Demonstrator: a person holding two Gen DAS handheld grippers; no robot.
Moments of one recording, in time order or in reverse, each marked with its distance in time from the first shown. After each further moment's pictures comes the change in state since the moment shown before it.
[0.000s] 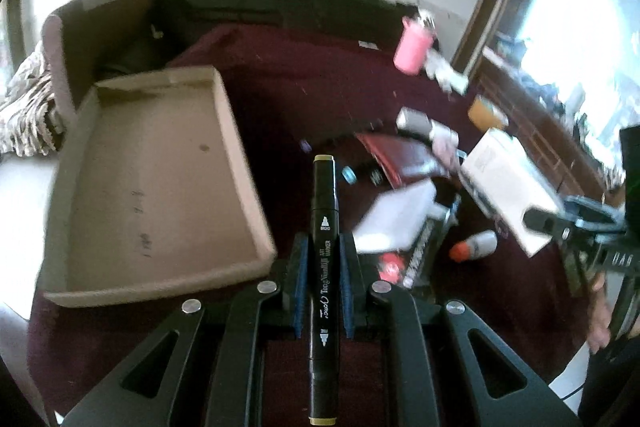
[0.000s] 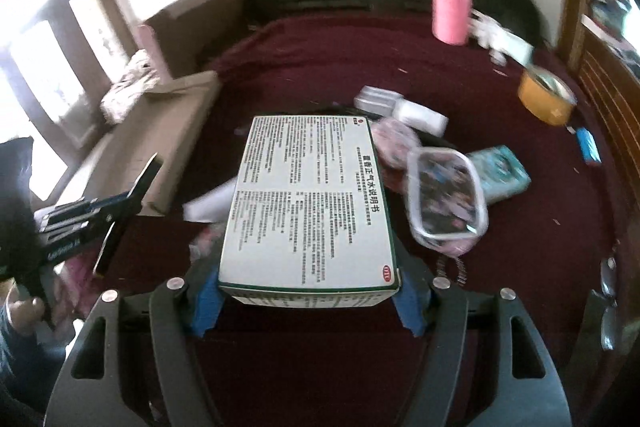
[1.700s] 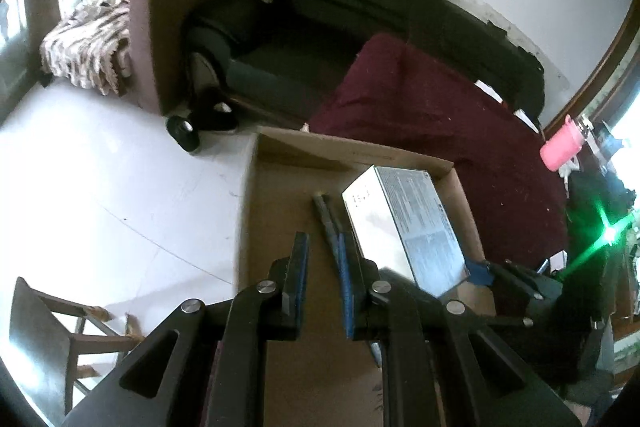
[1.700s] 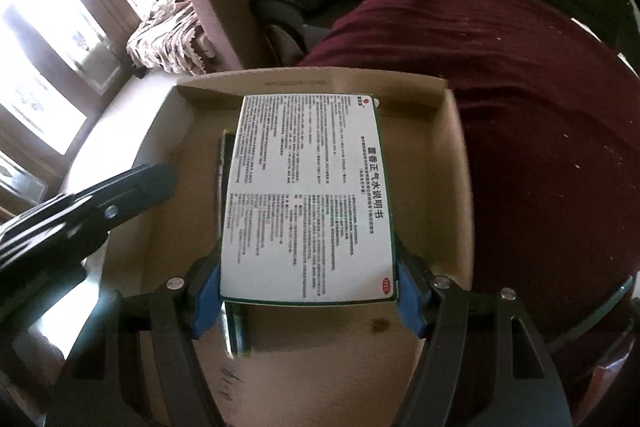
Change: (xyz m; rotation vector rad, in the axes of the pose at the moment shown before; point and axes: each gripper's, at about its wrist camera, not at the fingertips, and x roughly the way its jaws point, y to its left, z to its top) left arm 0.065 0.238 0.110 -0.300 0.063 0.196; right arm 0.303 0.219 0.168 -0.080 0.258 0.107
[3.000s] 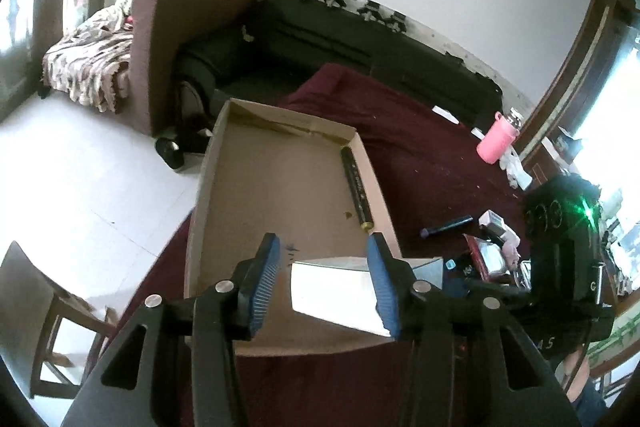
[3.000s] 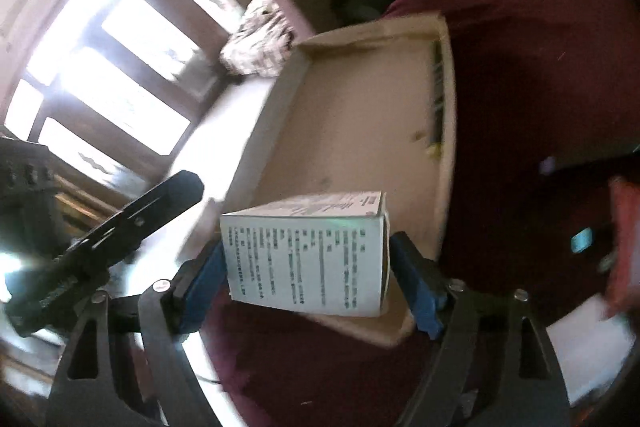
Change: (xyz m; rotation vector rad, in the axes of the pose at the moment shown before) left arm -0.123 -0.050 -0.115 -0.001 -0.171 -0.084; right arm -0.107 -0.022 -0.118 0.033 -0.023 0.434
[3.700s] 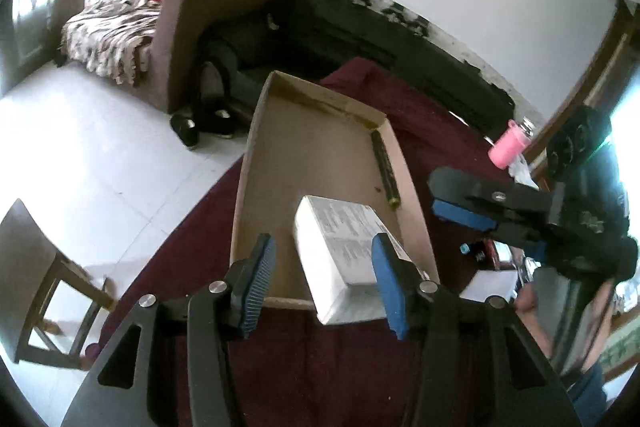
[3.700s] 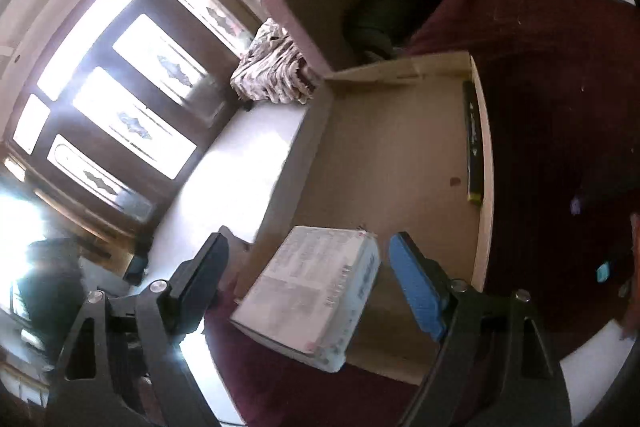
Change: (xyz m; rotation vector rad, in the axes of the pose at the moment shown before) left arm -0.004 0.040 -0.030 -0.076 0.021 -0.001; right arm 0.016 0.036 0.032 -0.022 -0.099 0.003
